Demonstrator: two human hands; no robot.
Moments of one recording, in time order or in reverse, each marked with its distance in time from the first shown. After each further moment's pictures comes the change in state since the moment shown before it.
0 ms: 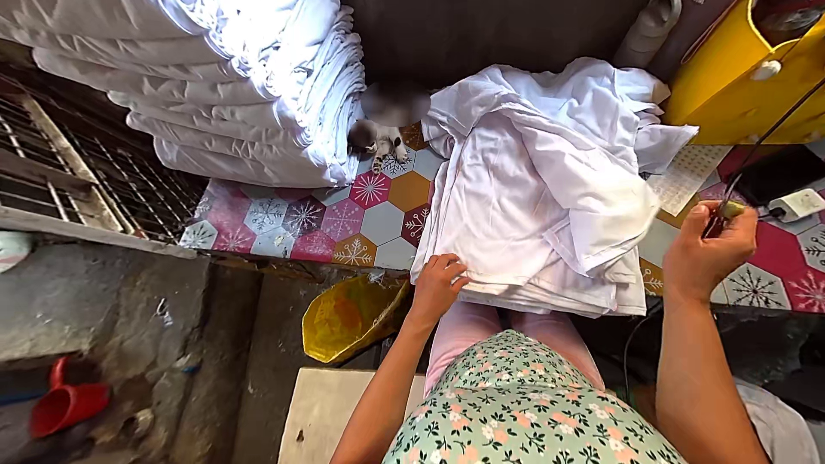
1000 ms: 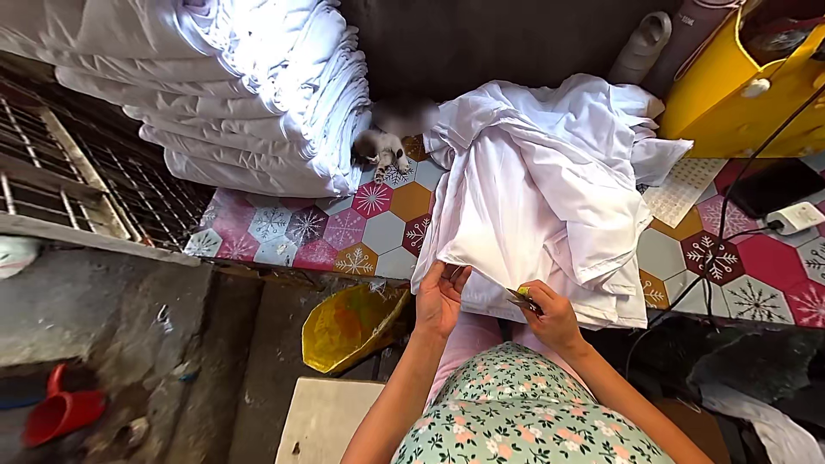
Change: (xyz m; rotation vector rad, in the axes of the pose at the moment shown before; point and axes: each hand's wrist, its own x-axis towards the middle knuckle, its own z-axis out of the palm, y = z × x) left_hand 0.011 0.082 -0.036 -1.802 0.510 -0.678; right_hand -0.146 -0.015 0.063 0.411 -0.576 -0.583
